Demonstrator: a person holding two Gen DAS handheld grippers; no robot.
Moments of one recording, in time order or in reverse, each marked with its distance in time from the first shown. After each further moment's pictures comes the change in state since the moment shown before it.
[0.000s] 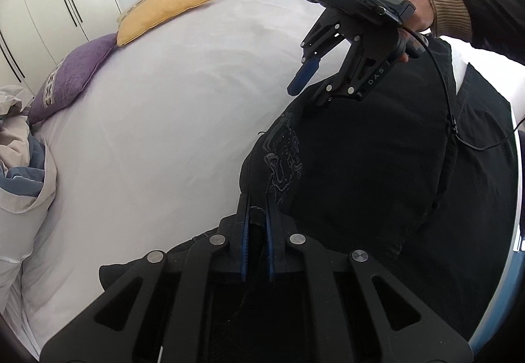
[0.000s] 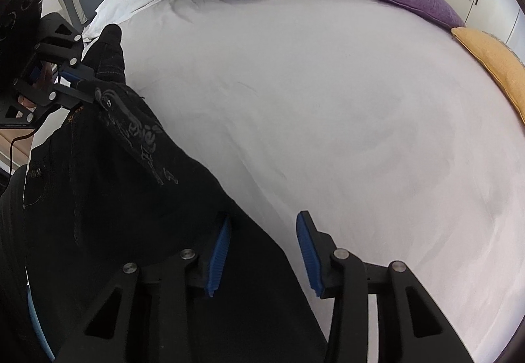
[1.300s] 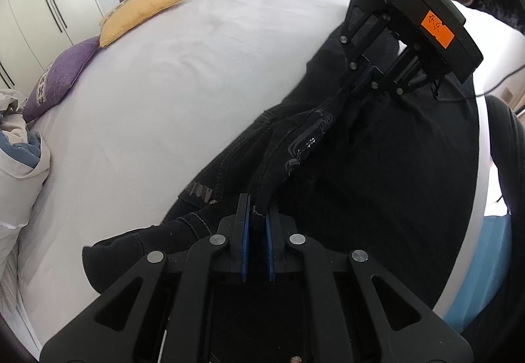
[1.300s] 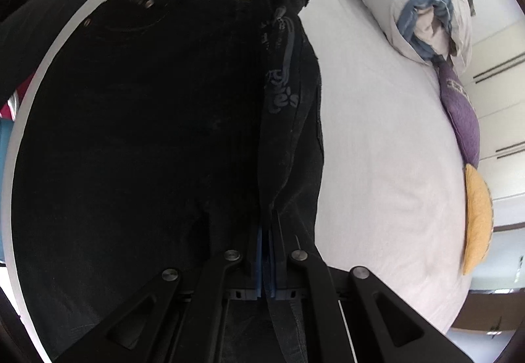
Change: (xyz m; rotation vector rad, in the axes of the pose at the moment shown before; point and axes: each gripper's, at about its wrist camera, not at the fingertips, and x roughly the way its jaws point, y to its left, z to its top) left arm -0.073 -0.078 -0.067 0.075 0.034 -0.054; right arm -0.033 0.216 -0.075 -0.700 0.169 -0.289
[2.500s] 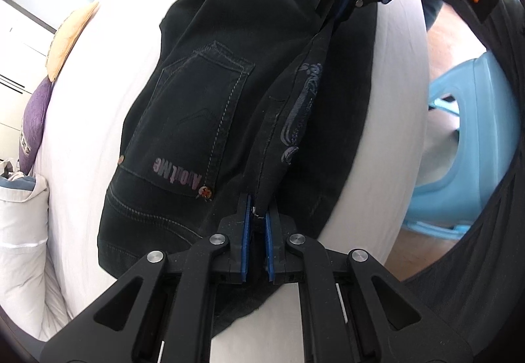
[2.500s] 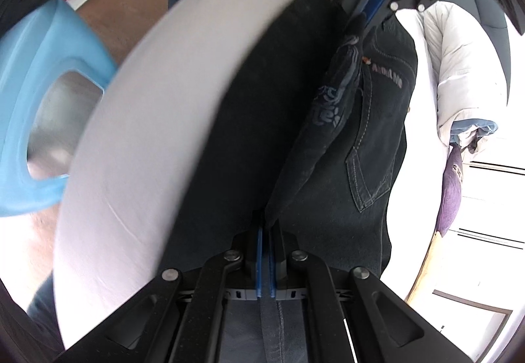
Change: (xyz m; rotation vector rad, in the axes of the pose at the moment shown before) left arm 0.013 -0.126 -0.067 0.406 0.259 0.050; right arm -0.036 0.190 0.043 -0.318 0.084 -0.130
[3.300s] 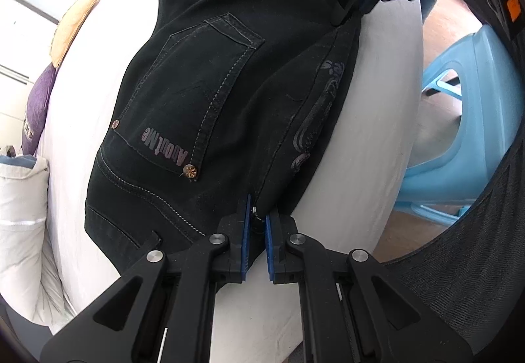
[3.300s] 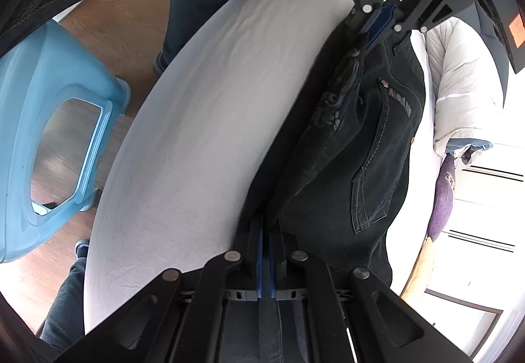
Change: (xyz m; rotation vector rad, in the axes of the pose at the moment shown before) left arm 0.026 -0.026 -0.040 -0.034 0.030 0.021; right arm -0.017 0.046 0.044 -0.005 0.029 -0.040
